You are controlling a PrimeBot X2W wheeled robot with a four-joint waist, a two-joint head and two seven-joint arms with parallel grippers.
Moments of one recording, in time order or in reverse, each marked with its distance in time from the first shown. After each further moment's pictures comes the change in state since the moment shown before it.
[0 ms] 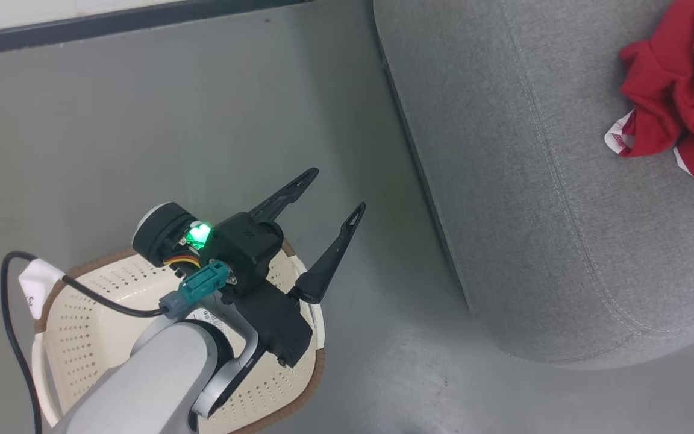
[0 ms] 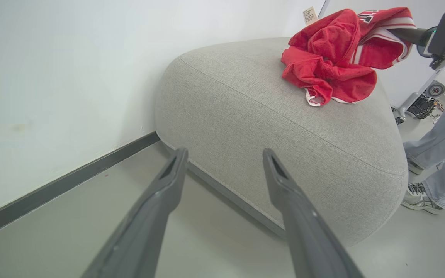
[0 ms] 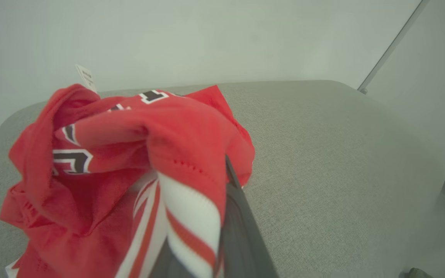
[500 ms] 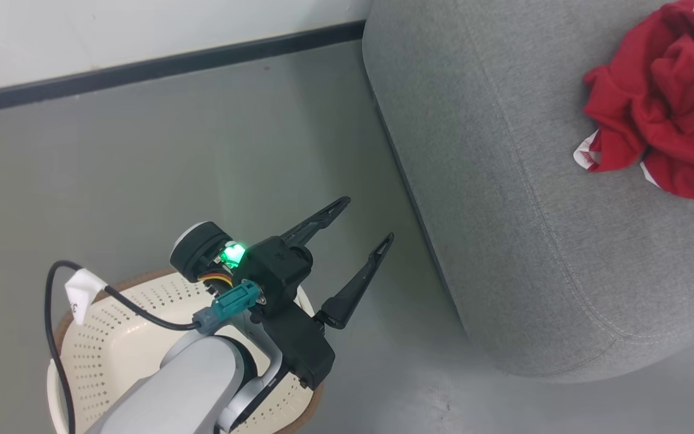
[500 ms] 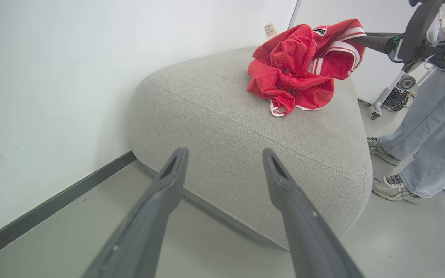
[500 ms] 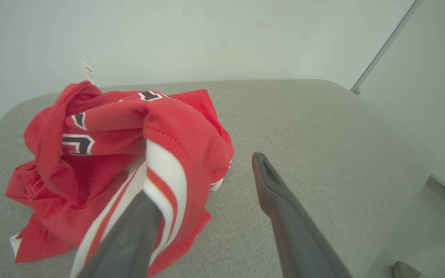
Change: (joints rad) left arm 0.011 -0.034 -0.052 0.051 -0.009 -0.044 -0.039; right arm 0.025 -0.001 0.061 0.033 -0.018 0.000 0.000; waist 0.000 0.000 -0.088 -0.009
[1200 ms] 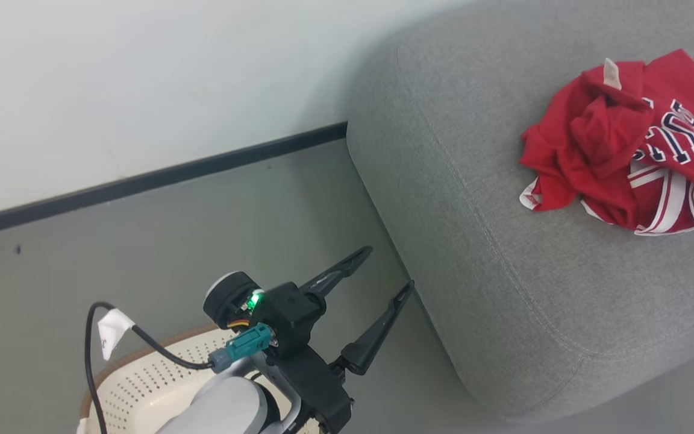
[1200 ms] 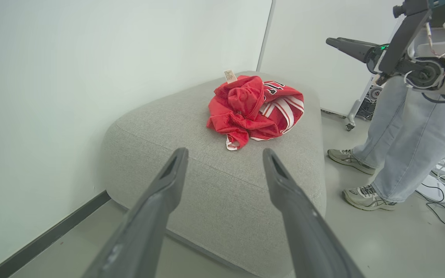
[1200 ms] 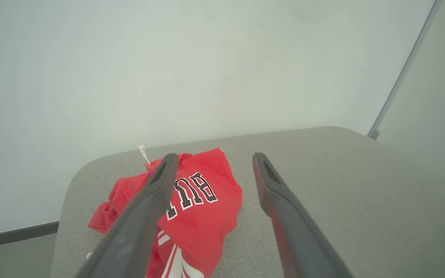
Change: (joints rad) left arm 0.088 -0.053 -0.037 0.057 -0.055 -0.028 -0.096; right arm 0.234 -0.015 -0.089 -0.305 -0.017 0.000 0.000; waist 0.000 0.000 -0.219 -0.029
